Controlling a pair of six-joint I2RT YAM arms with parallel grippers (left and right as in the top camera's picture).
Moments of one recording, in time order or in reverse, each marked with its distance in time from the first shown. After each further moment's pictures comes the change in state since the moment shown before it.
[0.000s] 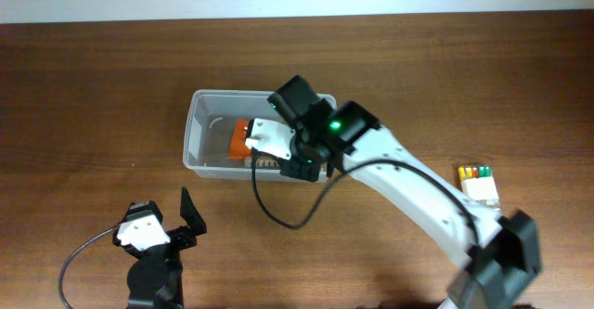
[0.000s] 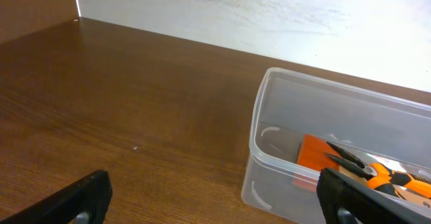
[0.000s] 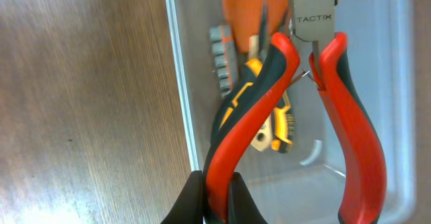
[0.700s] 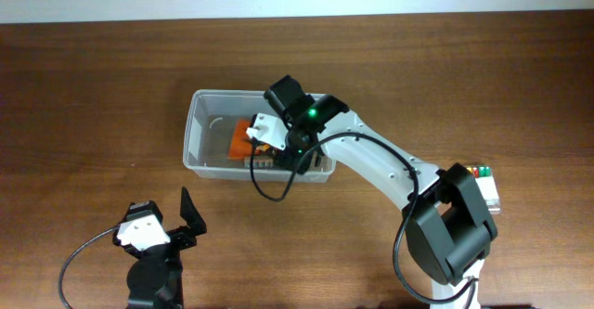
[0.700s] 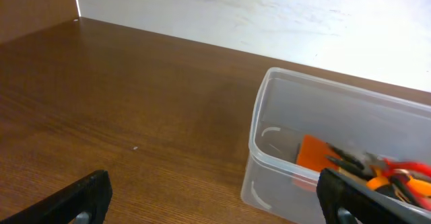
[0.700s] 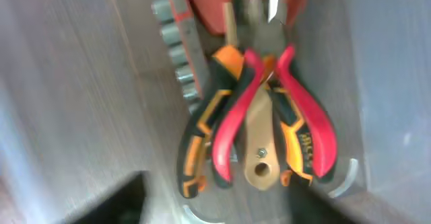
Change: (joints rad) left arm 0.000 0.000 0.000 0.000 0.000 0.000; right arm -0.065 0.216 0.000 0.145 0.002 0.072
